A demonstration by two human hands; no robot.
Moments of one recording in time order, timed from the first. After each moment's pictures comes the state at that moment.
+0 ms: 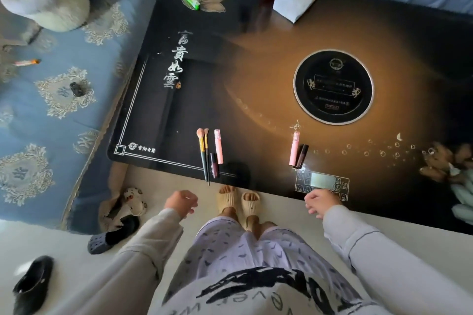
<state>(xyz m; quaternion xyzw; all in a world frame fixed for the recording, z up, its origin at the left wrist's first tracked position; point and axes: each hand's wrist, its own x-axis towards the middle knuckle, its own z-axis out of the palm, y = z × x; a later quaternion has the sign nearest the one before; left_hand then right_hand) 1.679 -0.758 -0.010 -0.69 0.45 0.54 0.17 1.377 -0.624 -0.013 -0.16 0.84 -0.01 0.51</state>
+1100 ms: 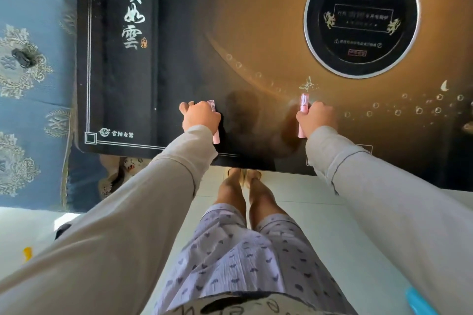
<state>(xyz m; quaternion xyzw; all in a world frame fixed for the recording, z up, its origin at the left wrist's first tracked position) 1.550 -0.866 -0.073 -0.66 0.64 0.32 0.23 1.360 -0.755 -0.067 -0.23 0.92 0.04 0.31</state>
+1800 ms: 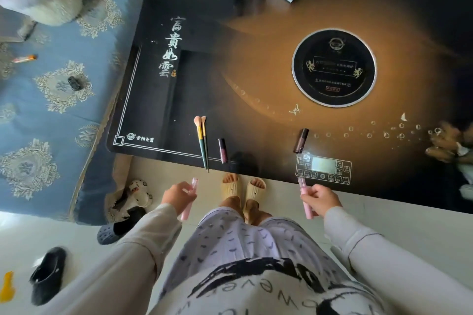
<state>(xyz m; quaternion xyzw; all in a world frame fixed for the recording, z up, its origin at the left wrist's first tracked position) 1.686 -0.742 -0.013 -0.68 0.55 0.44 0.21 1.398 -0.596 -0.009 -0.13 0.85 -0.09 0.50</state>
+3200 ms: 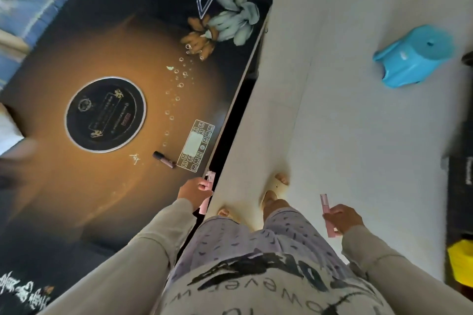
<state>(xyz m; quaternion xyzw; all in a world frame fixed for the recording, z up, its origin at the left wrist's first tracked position) 1.473 -0.669 0.004 -0.17 0.83 0.30 0.43 1.605 -0.356 0.001 0.46 0.75 -0.28 0.38</state>
